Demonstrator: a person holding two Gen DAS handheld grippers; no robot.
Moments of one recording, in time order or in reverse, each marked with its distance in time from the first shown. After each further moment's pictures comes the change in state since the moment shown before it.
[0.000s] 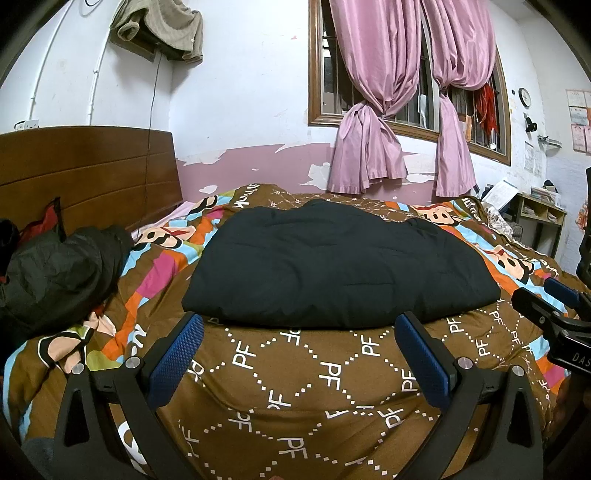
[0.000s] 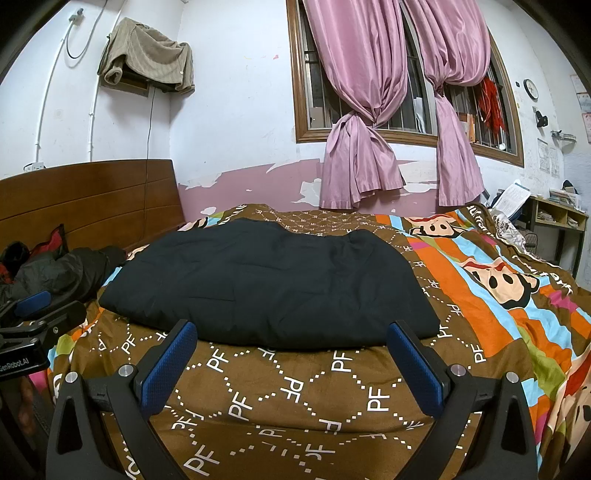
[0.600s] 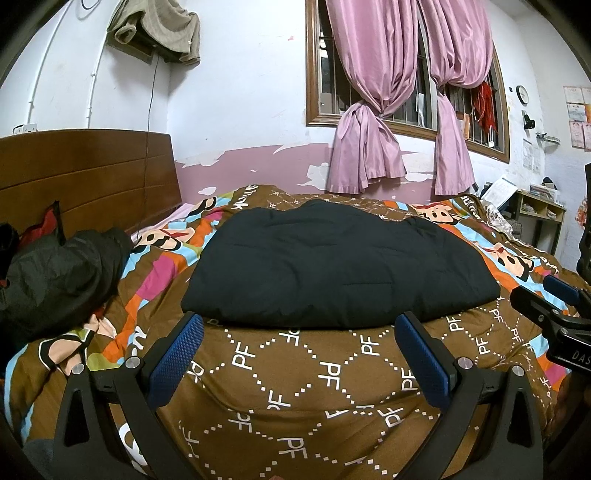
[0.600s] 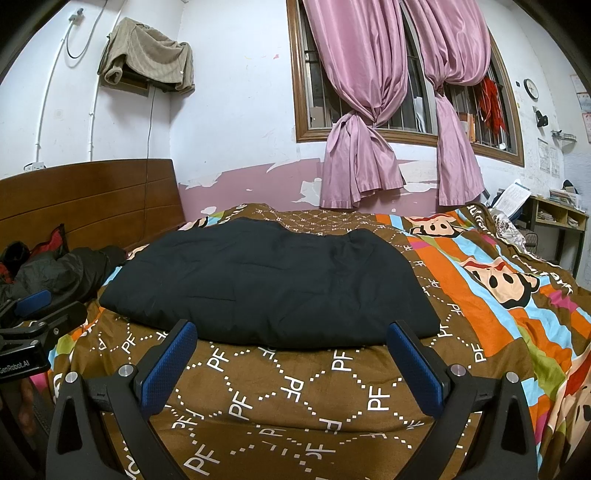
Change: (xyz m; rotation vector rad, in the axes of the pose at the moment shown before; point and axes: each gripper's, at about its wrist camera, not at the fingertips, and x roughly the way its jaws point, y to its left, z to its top) left arm 0.000 0.000 0.000 0.006 -0.001 0.000; right arm 0.000 0.000 0.001 0.000 0.002 0.000
